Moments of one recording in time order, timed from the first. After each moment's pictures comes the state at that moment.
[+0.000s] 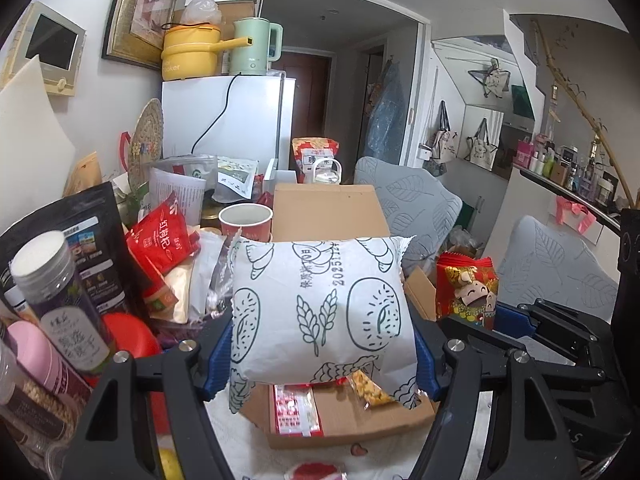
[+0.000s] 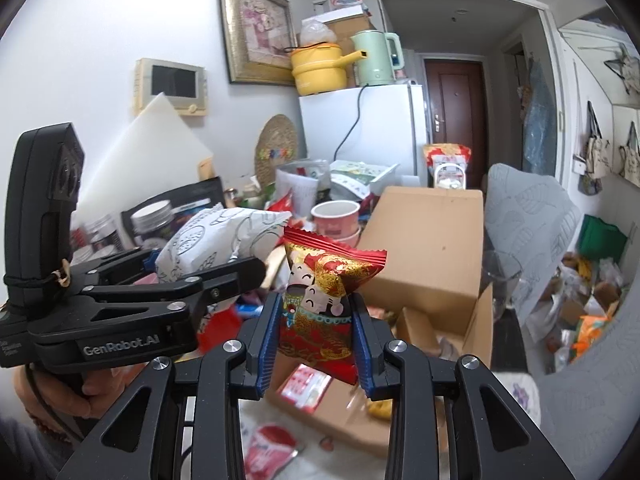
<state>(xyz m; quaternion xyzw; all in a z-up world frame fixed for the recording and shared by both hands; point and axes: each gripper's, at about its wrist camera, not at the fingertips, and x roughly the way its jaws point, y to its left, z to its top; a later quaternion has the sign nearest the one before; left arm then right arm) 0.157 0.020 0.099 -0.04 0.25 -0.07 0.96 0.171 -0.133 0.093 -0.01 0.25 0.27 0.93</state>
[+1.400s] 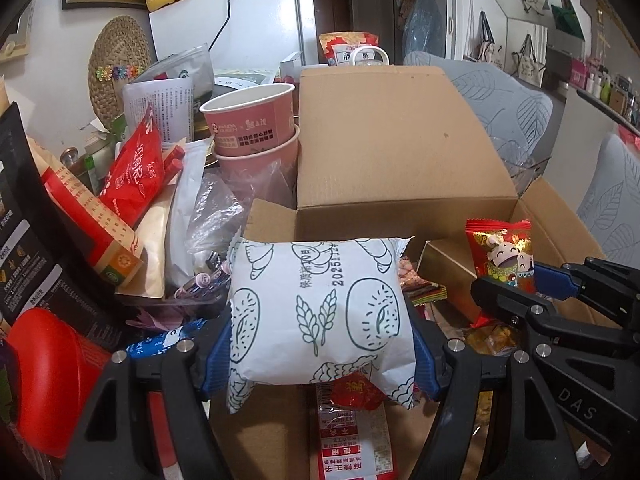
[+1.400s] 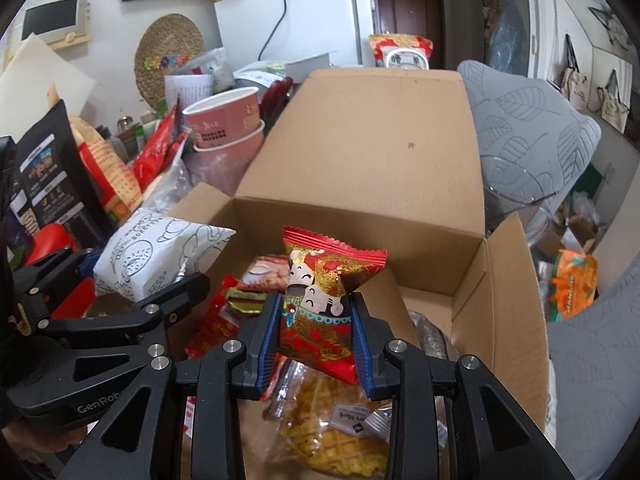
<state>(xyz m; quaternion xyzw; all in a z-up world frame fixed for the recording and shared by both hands) 0.285 0.010 -0.024 0.04 0.39 0.00 0.92 0.309 -0.123 -0.026 -0.03 0.42 0.17 0.89</state>
